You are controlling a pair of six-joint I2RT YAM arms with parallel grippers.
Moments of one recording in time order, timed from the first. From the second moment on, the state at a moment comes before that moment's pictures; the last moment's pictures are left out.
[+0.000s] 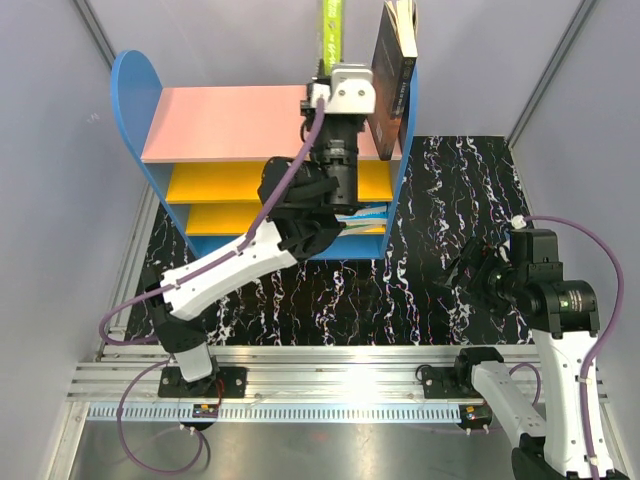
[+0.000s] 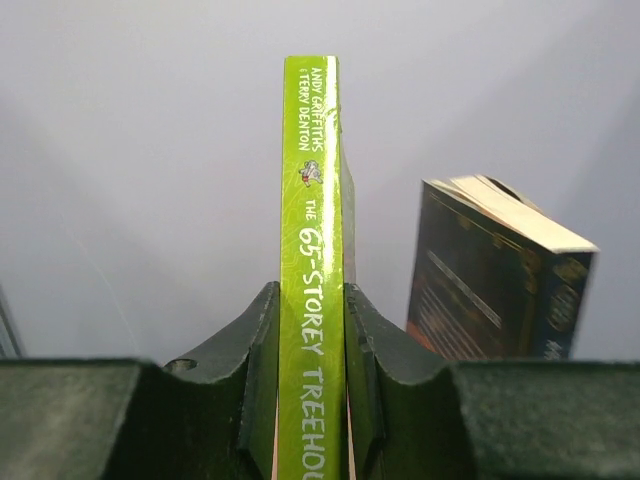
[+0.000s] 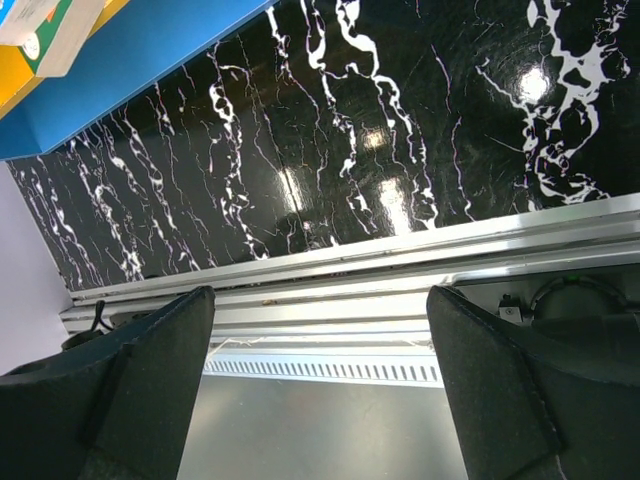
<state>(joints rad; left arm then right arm) -1.17 1.74 2.04 0.67 -0.90 0.88 0.06 0.76 1.18 -1.35 -0.22 0.60</state>
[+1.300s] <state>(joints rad) -1.06 1.50 1.13 1.32 -0.58 0.62 0.06 0.60 0.96 -1.36 -0.20 0.65</state>
